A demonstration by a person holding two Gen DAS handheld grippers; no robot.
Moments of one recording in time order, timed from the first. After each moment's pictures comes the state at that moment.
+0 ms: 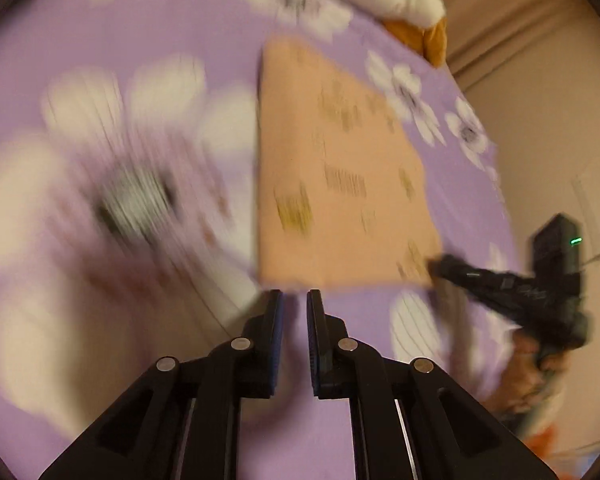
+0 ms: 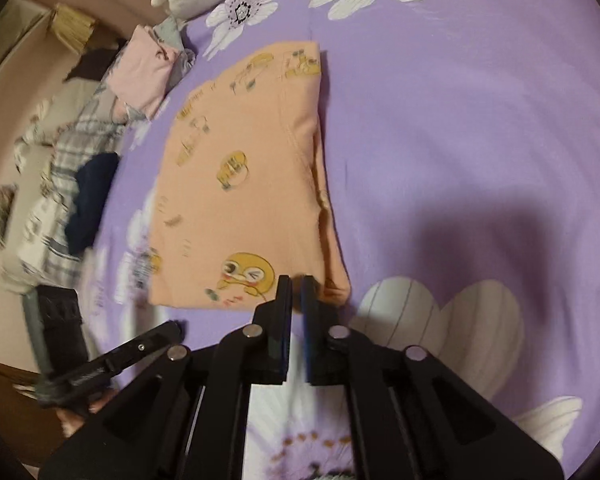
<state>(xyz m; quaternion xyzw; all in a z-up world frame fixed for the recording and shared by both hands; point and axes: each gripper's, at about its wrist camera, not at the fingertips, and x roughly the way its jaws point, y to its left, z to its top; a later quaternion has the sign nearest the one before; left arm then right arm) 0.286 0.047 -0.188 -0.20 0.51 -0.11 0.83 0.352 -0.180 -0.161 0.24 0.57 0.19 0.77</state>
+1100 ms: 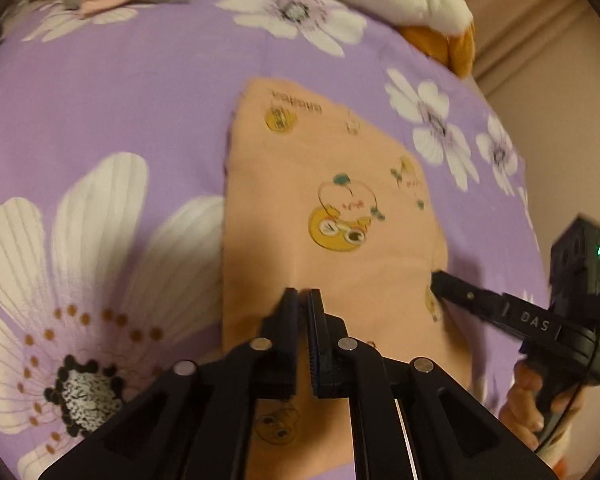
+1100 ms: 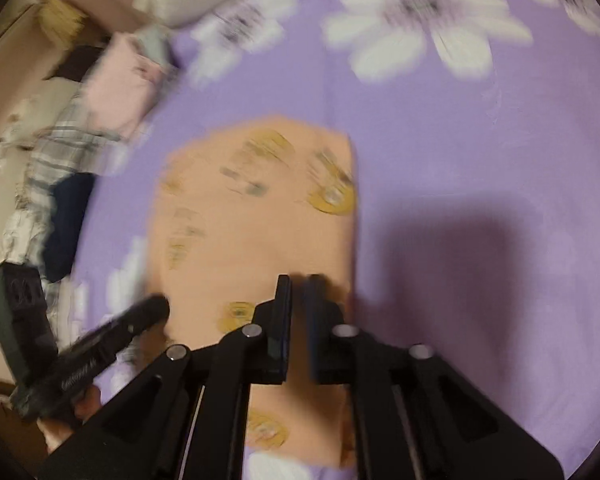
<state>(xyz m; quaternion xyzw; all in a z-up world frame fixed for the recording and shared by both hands) 0.374 0.026 -0.202 -0.21 0.54 -0.08 0.81 0.419 -0.168 -0.170 0.23 0.57 0.15 0.77</state>
